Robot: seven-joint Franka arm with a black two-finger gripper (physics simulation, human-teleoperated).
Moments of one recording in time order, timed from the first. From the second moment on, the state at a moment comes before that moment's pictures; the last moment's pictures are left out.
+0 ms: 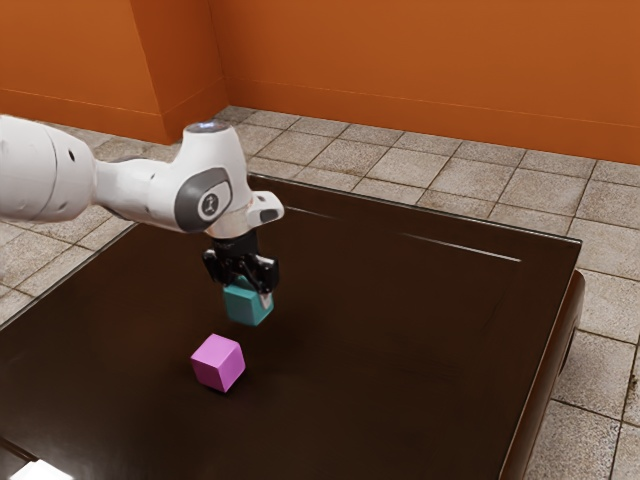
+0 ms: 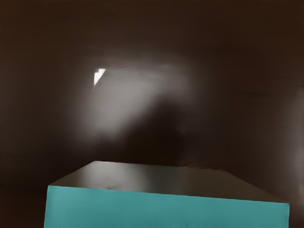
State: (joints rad) arm -0.15 0.26 0.11 -1.97 -0.07 2.24 -0.08
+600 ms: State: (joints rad) arm -0.13 -0.02 0.12 -2.36 -0.07 2.53 -0.10
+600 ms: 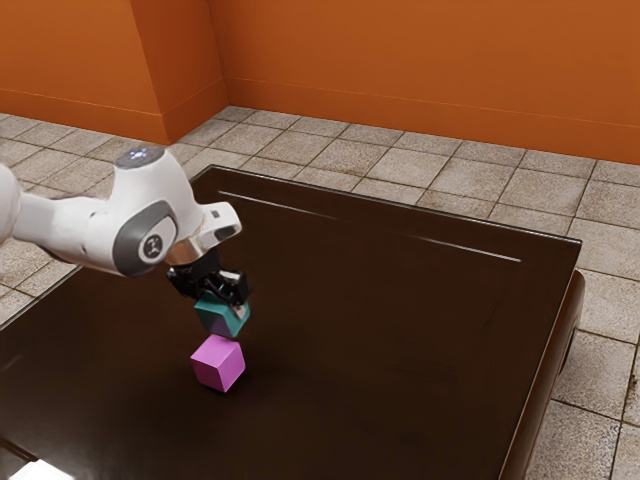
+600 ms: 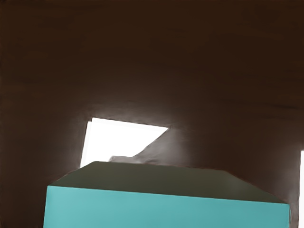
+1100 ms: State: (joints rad) arm -0.16 -0.08 0.12 -2.44 -0.03 2.47 -0.10
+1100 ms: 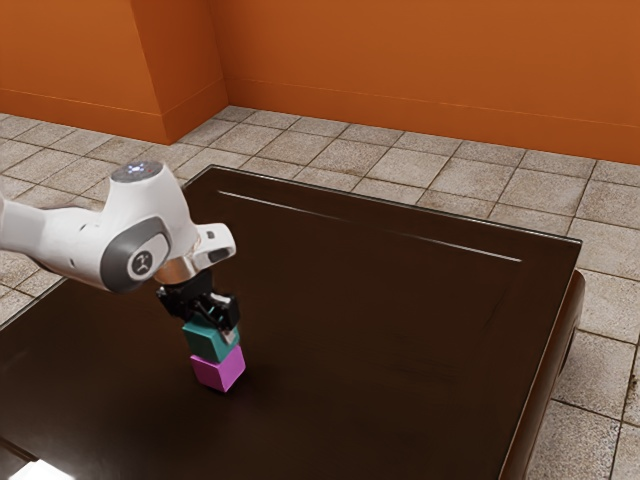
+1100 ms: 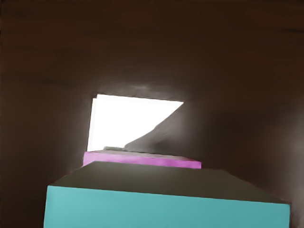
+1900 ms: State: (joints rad) arm -0.14 -0.06 0.12 -2.44 -0.03 2.46 -0.10
